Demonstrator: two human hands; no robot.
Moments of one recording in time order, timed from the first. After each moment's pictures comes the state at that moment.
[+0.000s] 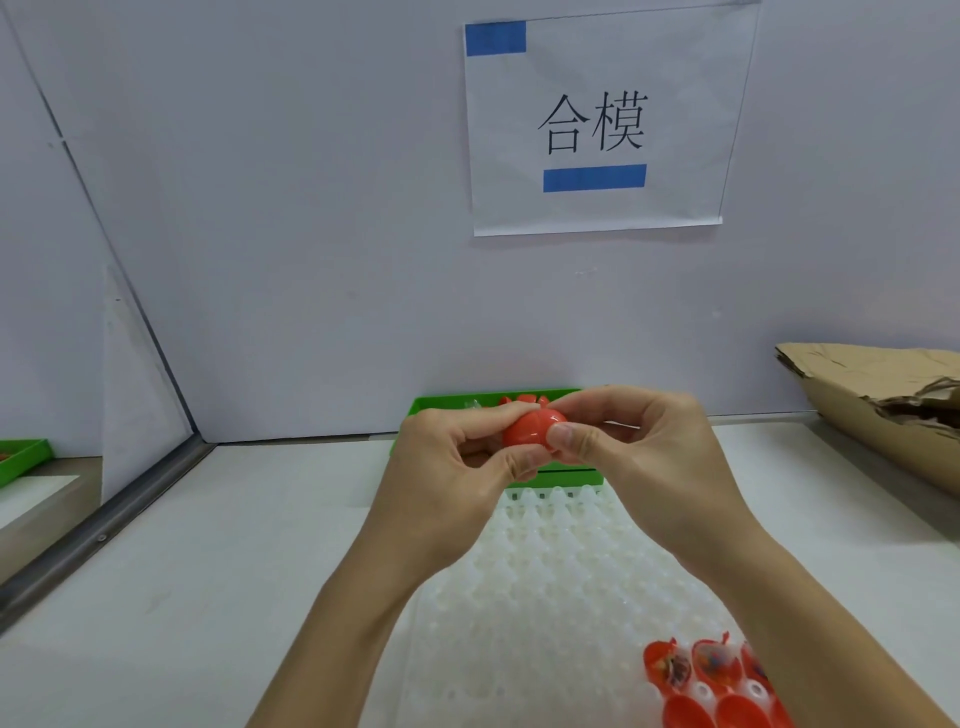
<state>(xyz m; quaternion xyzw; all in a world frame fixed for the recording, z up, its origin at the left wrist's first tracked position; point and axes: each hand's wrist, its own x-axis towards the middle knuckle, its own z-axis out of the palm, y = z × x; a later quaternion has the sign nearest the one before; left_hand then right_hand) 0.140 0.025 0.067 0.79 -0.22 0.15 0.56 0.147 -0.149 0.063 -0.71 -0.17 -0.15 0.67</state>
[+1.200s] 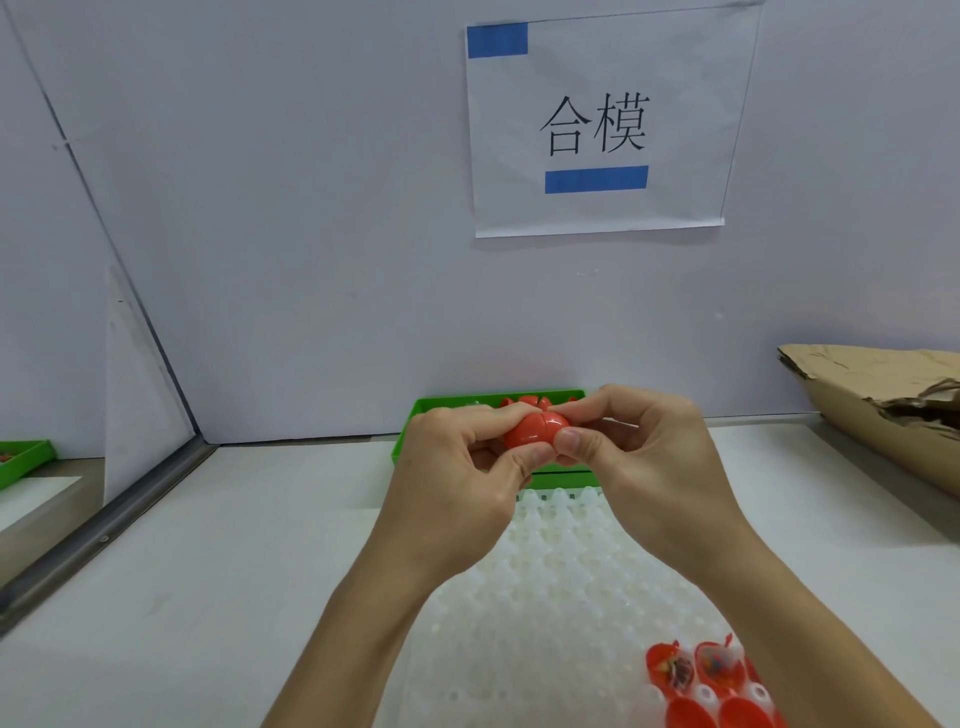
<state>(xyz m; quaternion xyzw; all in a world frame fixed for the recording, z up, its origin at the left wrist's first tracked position) 0.139 0.018 0.067 0.80 -0.22 0.20 0.52 0.145 -0.141 0.062 -0.69 -0.19 -0.18 0.67</state>
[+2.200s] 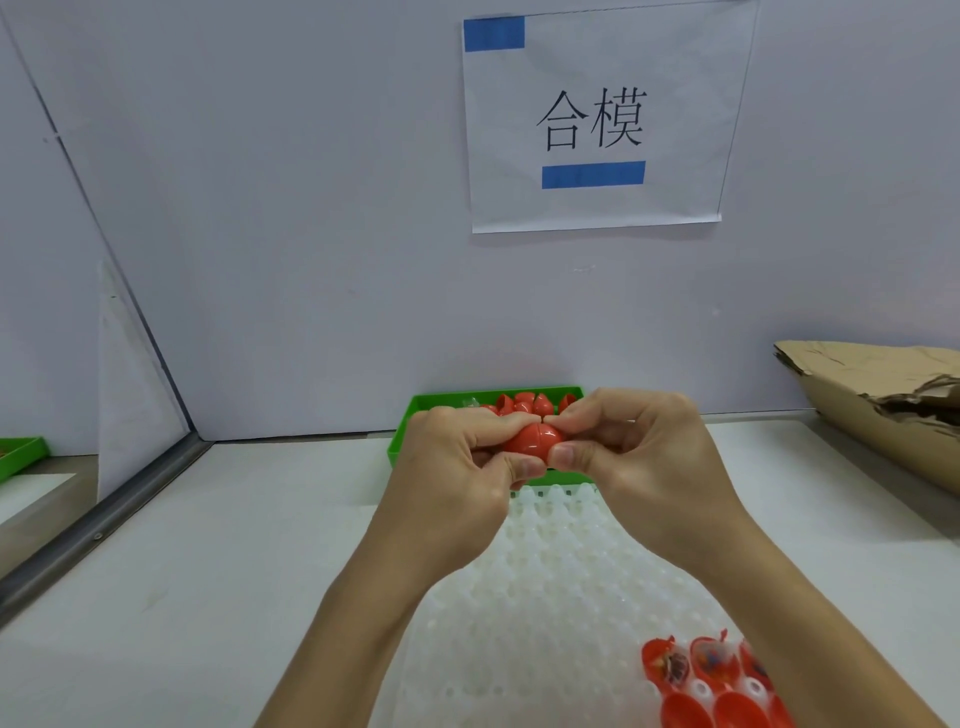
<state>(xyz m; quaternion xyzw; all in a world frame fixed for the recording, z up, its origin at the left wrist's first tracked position) 0.140 0.018 0.066 0.81 -0.21 0.19 0.51 0.145 -0.146 0.063 -0.72 -0.22 -0.17 0.64</state>
